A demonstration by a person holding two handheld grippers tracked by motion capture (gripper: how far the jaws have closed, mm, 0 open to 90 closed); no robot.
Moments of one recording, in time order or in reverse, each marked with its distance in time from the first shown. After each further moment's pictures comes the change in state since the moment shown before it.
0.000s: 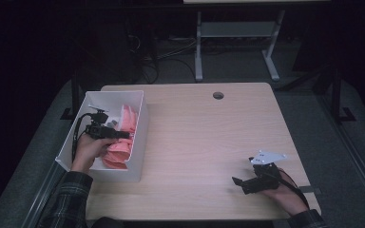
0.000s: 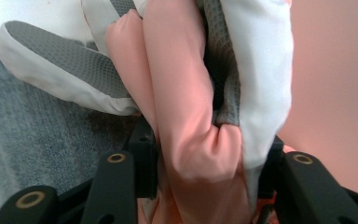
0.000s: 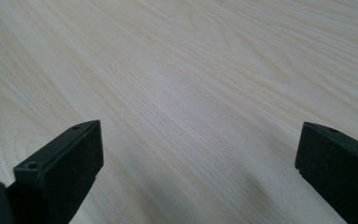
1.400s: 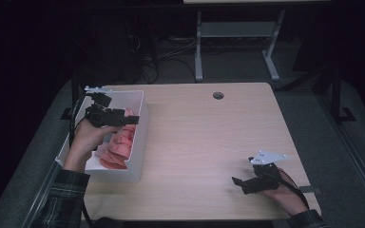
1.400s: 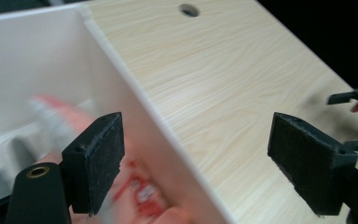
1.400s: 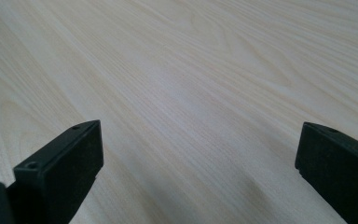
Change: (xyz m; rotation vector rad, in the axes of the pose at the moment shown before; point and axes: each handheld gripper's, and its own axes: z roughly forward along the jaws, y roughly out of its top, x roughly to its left) left arm -0.104 0.035 -0.057 -0.194 -0.010 0.258; right arm 0.001 0.002 -0.002 -0.001 0.000 -0.001
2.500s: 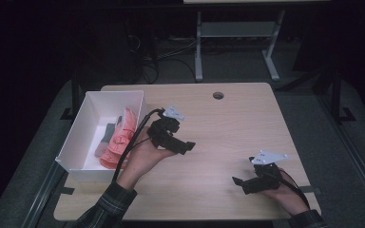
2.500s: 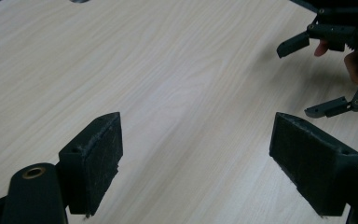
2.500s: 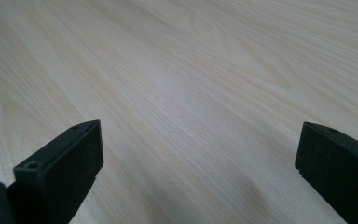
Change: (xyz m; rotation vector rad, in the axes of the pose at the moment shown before) left arm -0.138 -0.005 0.095 0.146 -0.028 0.323; right arm -0.002 0.000 -0.002 -0.005 0.003 -0.008
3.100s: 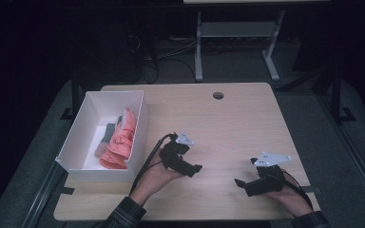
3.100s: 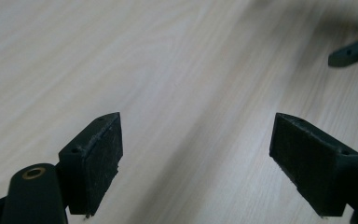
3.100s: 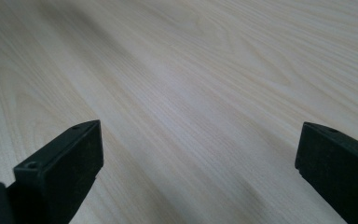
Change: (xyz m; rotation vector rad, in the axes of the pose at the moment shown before) left arm -0.020 -0.053 0.061 0.046 -0.066 0.035; right arm -0.001 -0.004 -0.007 -0.008 0.020 -0.018
